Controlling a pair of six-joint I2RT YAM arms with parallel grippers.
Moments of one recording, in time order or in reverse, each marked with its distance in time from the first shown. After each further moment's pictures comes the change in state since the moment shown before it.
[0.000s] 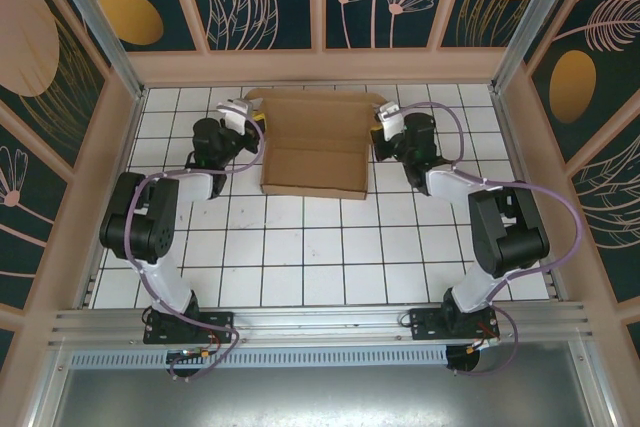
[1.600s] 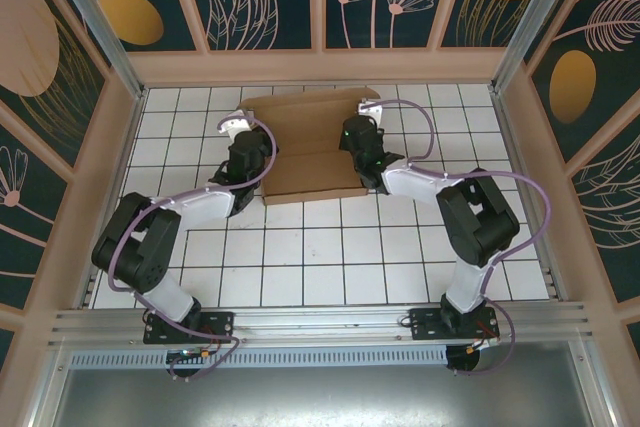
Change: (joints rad) left arm -0.287 -0.160 -0.048 -0.257 -0.792 -0.549; right arm 0.288 0.129 0.172 -0.105 0.643 0.566
